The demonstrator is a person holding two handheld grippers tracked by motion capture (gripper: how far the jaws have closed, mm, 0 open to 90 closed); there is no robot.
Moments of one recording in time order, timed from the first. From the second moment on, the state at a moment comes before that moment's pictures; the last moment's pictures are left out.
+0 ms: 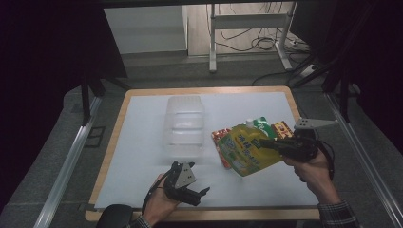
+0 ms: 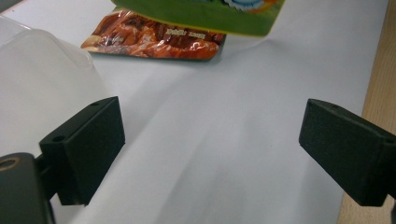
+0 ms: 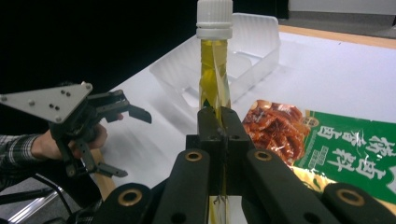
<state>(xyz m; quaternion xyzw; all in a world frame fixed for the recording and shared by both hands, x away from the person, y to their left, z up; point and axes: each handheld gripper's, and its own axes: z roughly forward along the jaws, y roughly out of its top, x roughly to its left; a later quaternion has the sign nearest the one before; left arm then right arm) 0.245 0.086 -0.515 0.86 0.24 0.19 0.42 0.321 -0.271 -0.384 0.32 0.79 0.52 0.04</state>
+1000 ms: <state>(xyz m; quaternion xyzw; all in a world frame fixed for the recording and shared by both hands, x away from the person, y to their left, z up) 0.239 0.109 -0.518 0.85 0.27 0.18 0.42 0.388 -0.247 -0.352 0.32 0.78 0.54 0.05</state>
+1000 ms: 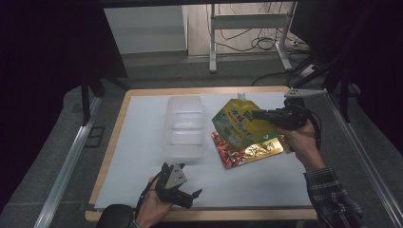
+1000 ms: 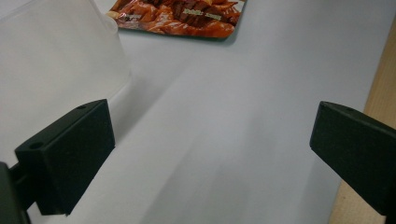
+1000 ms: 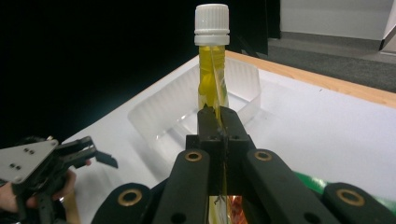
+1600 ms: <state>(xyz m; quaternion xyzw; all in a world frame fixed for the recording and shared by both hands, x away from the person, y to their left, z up) 0.236 0.121 -0.515 0.83 0.27 0.19 0.45 0.429 -0.218 -0.347 0.32 0.78 0.54 0.05</state>
